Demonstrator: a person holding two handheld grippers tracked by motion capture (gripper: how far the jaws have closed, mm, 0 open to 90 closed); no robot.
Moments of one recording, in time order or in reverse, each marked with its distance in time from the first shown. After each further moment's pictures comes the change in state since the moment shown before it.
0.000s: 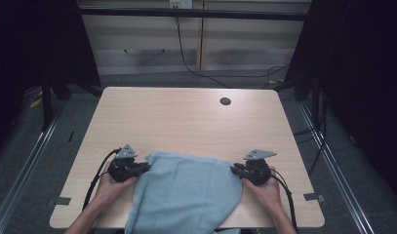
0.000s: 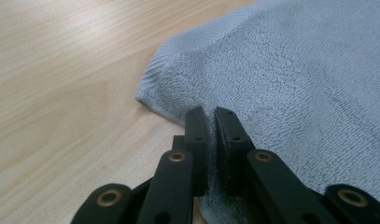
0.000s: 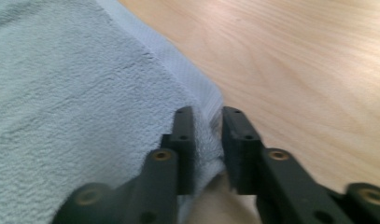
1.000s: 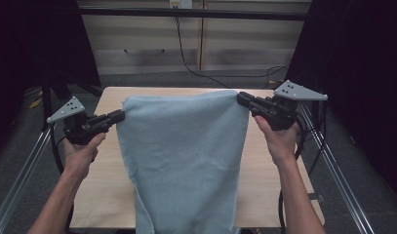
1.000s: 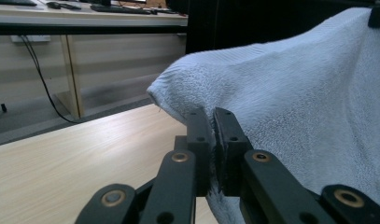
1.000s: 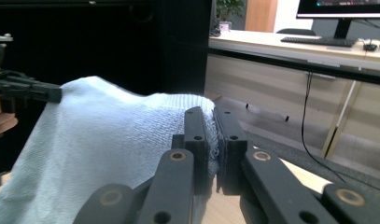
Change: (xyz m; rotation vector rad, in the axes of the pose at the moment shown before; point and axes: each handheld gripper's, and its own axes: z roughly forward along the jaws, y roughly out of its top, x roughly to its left) left arm 0.019 0.097 -0.134 -0.521 0.049 -0.035; right arm 0.009 0.178 -0.131 -0.549 0.027 -0.059
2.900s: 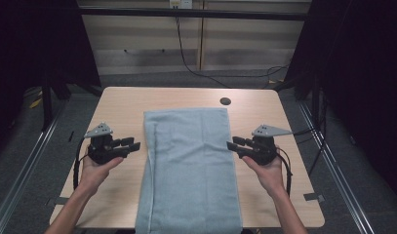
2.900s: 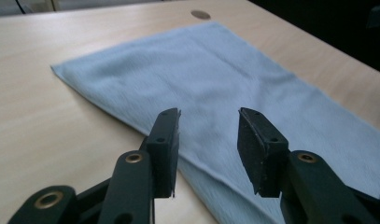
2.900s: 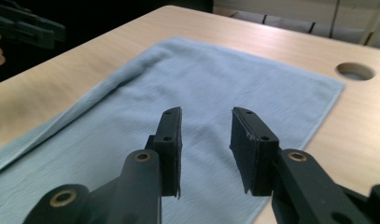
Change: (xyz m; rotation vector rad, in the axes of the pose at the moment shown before) left arm -0.006 -0.088 0.029 0.300 -0.039 -0.056; right arm 0.005 -0.131 0.014 0.300 0.042 0.091
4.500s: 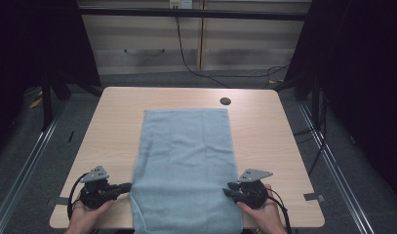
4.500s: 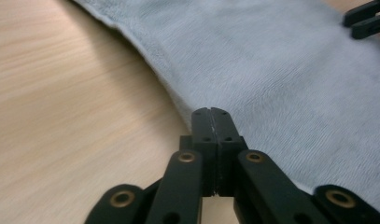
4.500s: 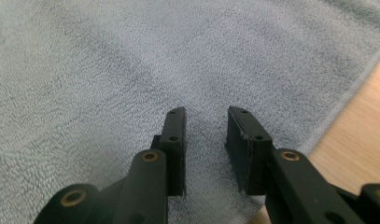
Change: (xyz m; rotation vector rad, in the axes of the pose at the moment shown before) left arm -0.032 -0.091 -0.032 0.171 -0.012 -0.058; right arm 0.047 -0.101 0.005 0.292 0.005 -0.069
